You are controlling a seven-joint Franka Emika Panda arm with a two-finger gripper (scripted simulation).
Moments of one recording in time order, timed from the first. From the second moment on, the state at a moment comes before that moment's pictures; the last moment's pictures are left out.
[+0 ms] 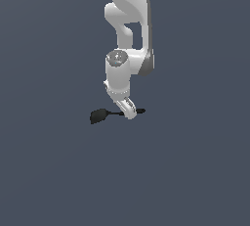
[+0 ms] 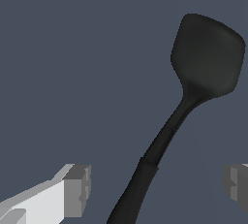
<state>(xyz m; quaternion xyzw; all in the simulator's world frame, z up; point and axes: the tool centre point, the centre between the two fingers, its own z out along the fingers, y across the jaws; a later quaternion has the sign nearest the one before) -0.058 -0.021 0.091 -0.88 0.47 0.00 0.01</state>
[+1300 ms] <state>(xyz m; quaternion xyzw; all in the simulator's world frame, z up) -0.086 -0.039 0.065 -0.78 0.63 0.00 0.00</state>
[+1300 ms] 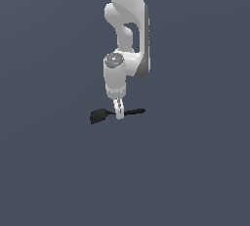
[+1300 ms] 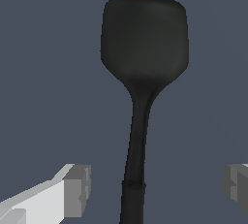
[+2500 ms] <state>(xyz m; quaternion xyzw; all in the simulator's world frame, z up) -0.086 -0.039 0.017 -0.77 0.63 0.00 0.00</state>
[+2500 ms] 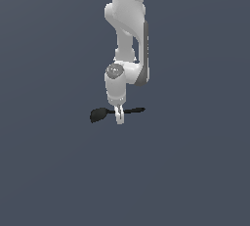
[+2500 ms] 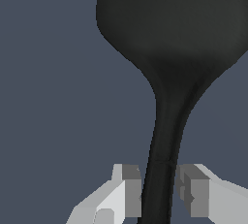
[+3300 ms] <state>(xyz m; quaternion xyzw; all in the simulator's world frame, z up) -0.080 -0.034 0.062 -0.77 0.63 0.00 0.00</state>
